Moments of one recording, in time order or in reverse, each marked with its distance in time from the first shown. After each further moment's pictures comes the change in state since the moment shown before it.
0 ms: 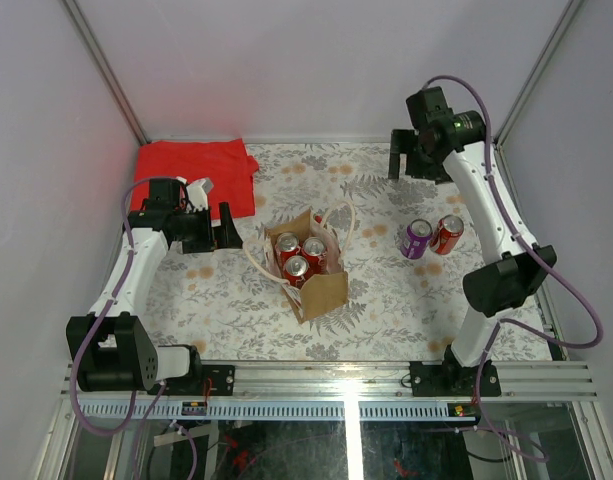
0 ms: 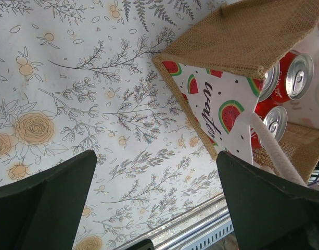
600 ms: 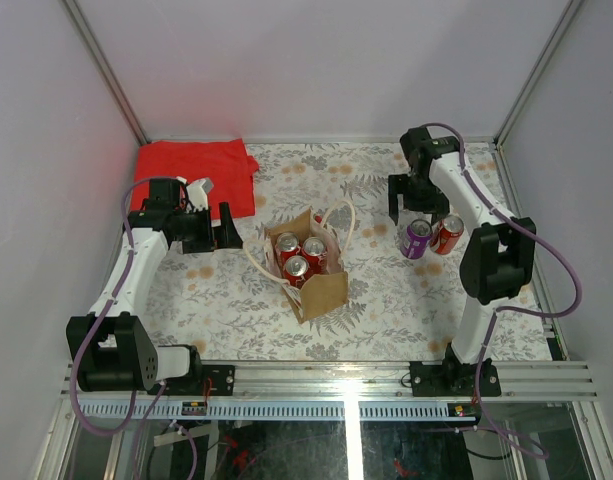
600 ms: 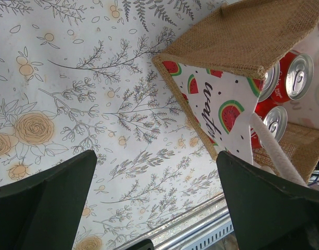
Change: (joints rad) left arm 0.000 0.000 0.000 0.000 0.000 0.000; right arm -0.095 0.080 -0.361 0.087 -0.125 -0.072
